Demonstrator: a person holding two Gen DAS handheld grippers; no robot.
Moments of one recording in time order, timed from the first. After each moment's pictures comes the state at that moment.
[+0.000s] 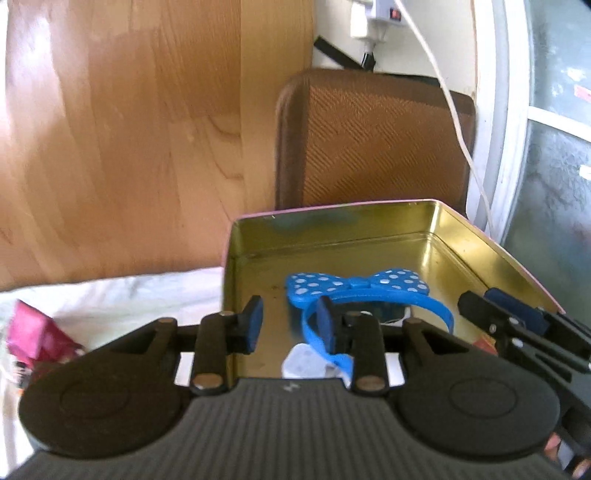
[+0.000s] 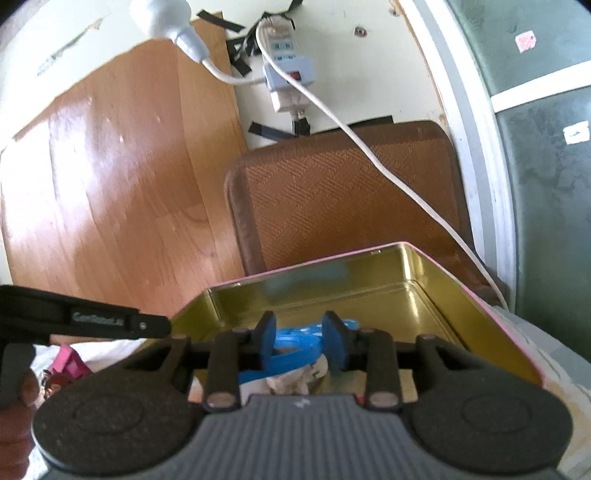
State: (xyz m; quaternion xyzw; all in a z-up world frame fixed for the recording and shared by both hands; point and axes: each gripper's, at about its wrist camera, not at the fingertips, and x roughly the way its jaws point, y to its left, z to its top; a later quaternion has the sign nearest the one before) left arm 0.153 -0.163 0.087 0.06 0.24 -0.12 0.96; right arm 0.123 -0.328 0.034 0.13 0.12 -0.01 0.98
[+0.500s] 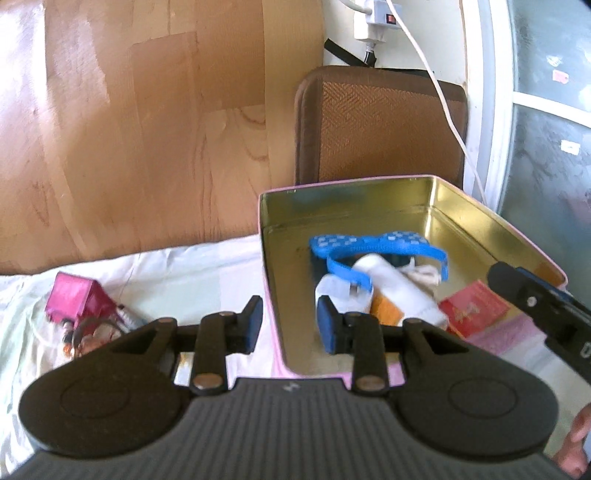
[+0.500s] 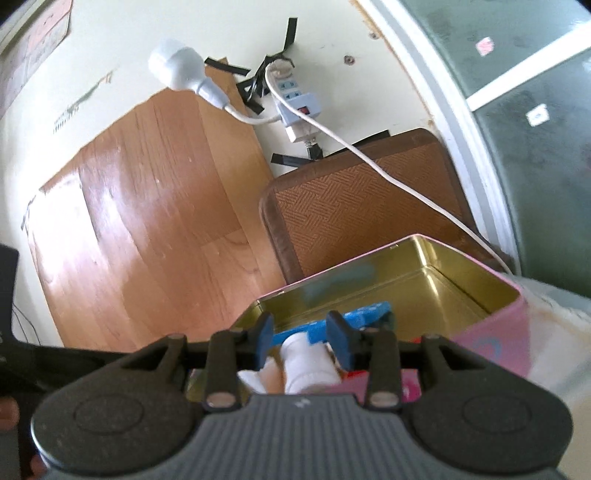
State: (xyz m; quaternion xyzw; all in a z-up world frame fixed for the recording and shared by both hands) left arm 0.108 -0.124 0.081 0.07 0.25 -0.11 0.96; right arm 0.043 -0.302 0.036 0.21 0.08 0.01 0.97
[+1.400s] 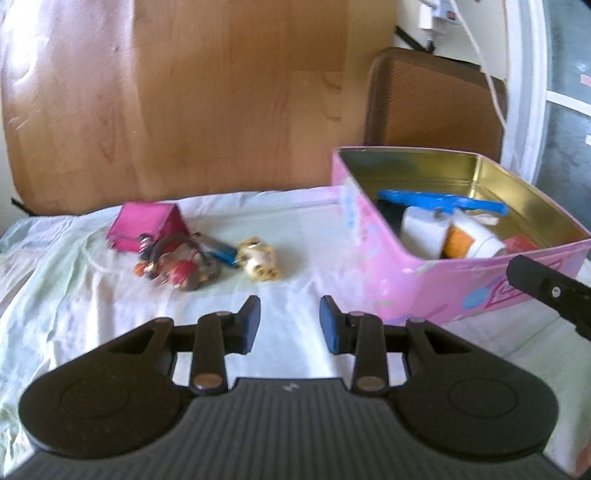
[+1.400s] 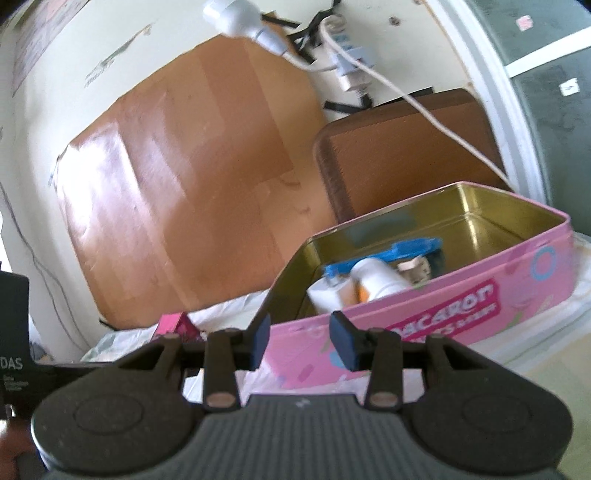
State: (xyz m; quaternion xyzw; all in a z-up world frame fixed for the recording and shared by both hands) left arm 0.079 -0.037 0.047 0.04 0.27 -0.06 0.96; right arm 0.023 -0.227 0.027 0.19 0.15 0.05 0.97
